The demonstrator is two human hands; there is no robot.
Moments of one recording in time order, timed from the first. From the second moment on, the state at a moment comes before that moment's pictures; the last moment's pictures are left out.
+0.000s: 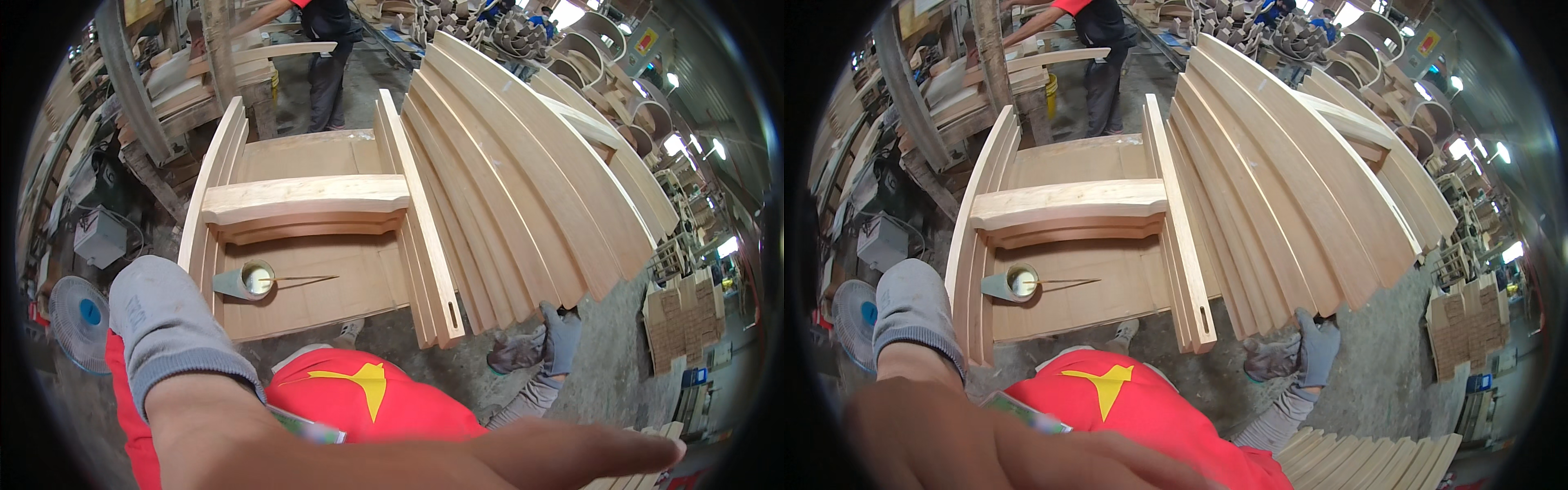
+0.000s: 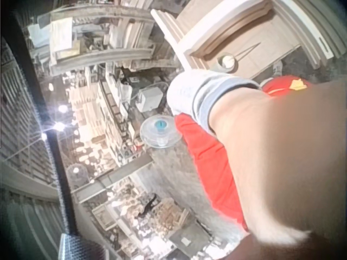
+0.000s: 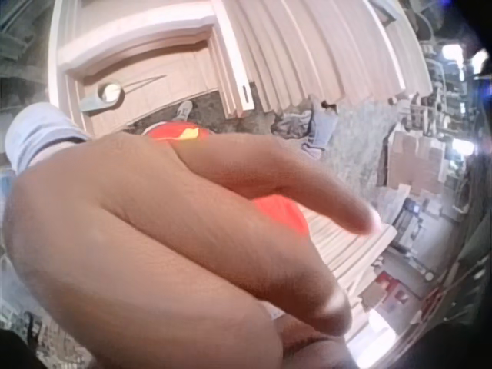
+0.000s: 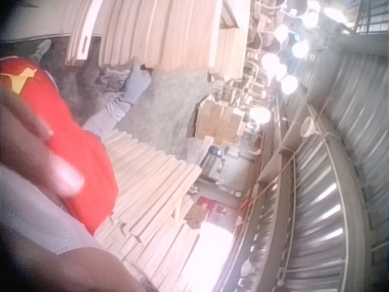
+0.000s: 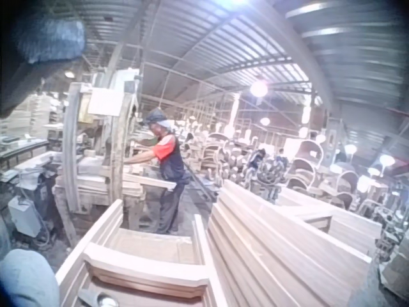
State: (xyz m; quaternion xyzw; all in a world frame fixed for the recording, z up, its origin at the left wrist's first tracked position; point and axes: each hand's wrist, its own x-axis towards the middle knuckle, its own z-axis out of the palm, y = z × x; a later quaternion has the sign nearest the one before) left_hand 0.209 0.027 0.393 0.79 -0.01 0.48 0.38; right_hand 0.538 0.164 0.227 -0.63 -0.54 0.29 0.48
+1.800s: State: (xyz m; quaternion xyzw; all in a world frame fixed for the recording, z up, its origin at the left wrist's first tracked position) left_hand 0.167 0.023 0.410 0.83 0.01 0.44 0.34; right_hand 0.523 0.157 0.245 -0.66 -0.55 0.22 0.46
